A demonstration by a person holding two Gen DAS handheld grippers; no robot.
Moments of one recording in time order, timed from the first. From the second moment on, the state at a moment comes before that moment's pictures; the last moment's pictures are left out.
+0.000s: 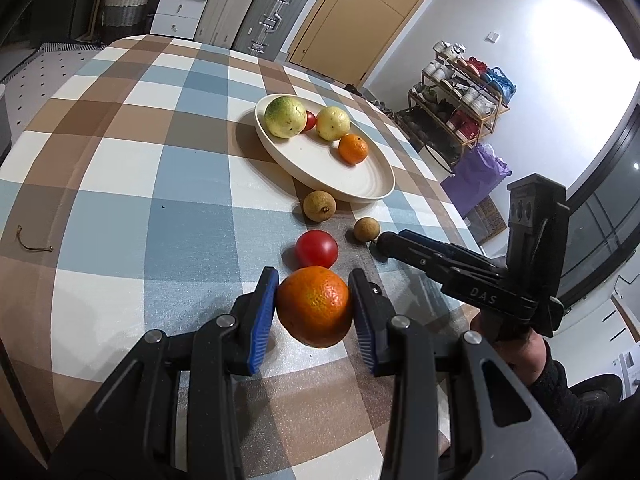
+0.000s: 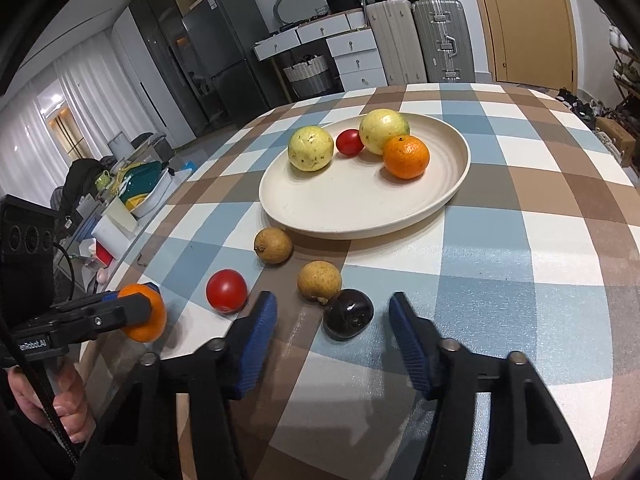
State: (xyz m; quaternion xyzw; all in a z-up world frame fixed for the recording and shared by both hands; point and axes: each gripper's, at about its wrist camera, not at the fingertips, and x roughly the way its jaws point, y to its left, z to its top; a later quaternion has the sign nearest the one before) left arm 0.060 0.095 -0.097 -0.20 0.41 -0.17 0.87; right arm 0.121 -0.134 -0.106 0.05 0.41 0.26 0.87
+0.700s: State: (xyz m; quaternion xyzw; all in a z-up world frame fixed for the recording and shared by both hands) left arm 0.047 0.102 -0.075 -0.19 0.39 -0.17 0.88; right arm 0.122 -0.142 -0.105 0.07 0.42 0.26 0.87
